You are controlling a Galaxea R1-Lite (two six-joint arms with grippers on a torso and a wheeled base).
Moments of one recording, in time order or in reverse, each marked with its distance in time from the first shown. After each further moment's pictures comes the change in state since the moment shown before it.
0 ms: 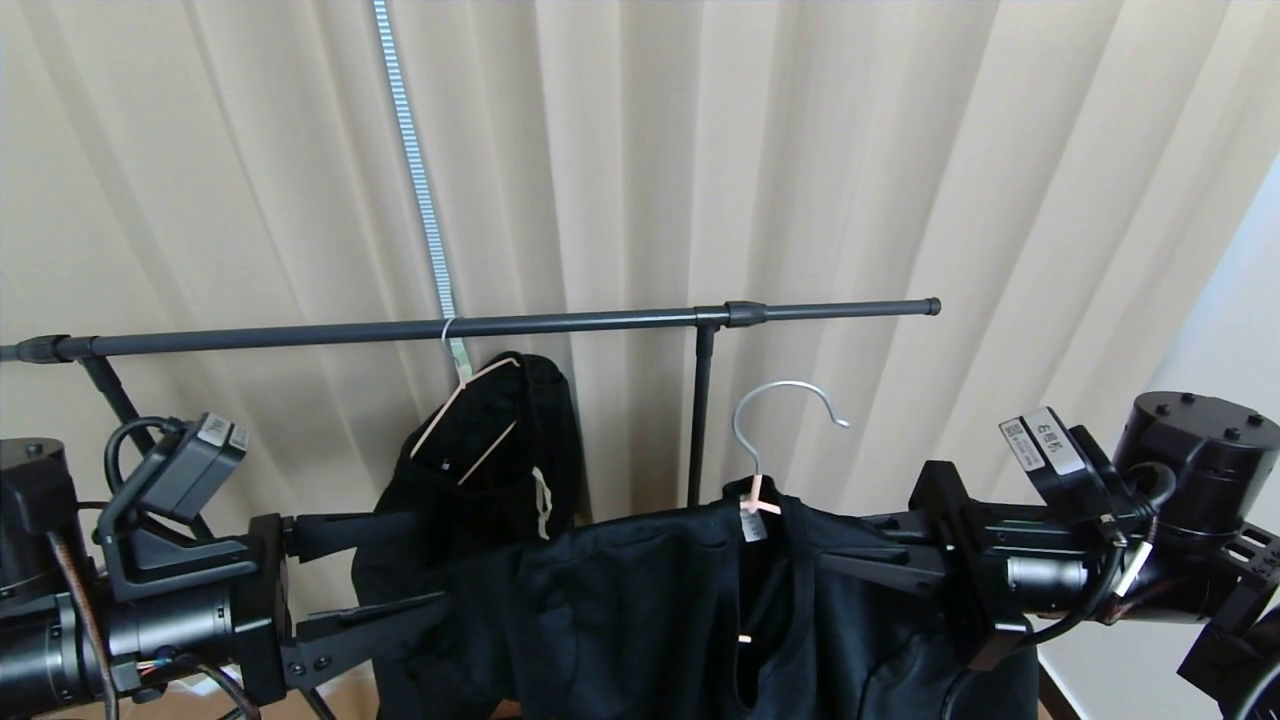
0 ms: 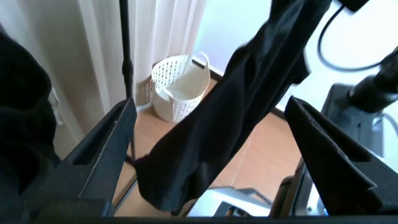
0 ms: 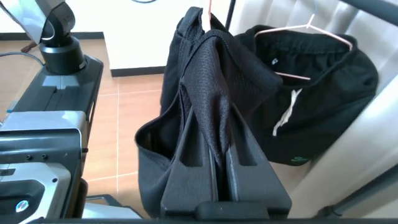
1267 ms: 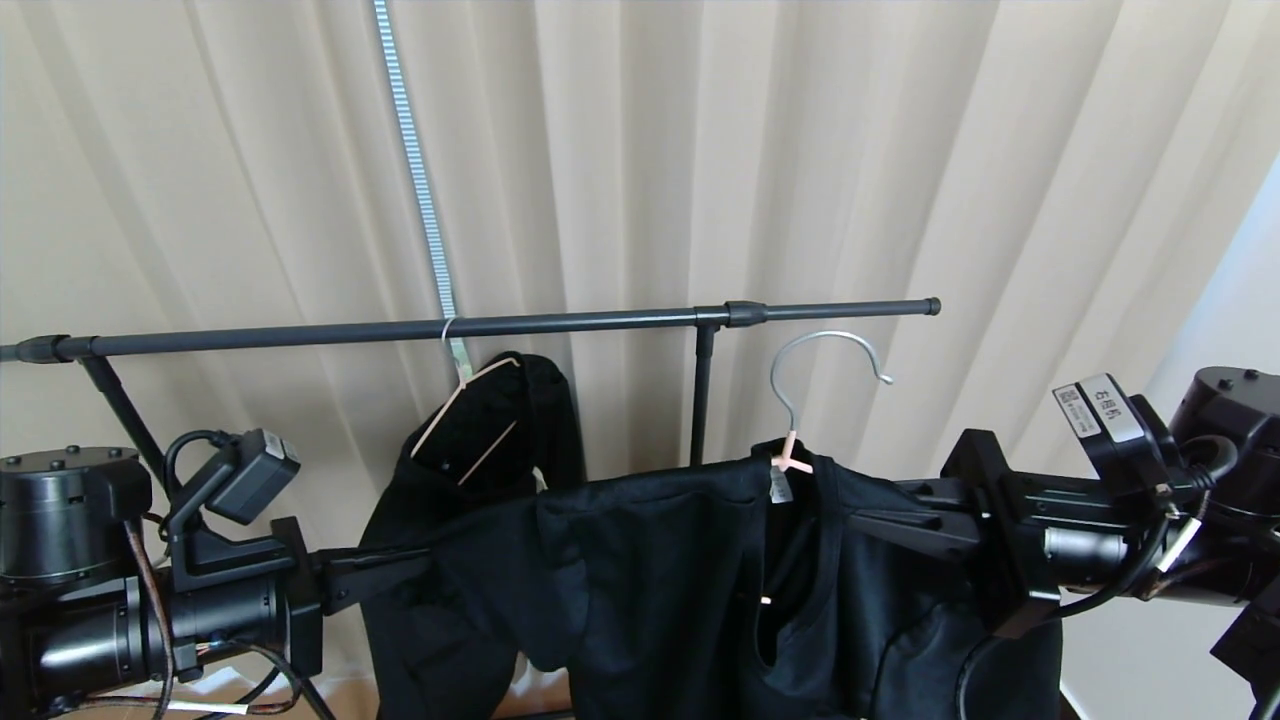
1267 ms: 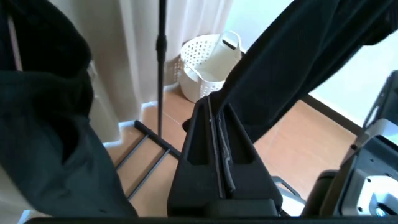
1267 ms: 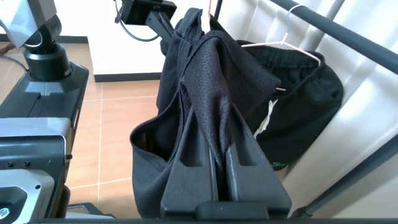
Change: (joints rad) left arm 0.045 0.127 -0.017 0.000 0.094 0.113; right arm -0.059 -0.054 -0.019 0.000 0.003 0.004
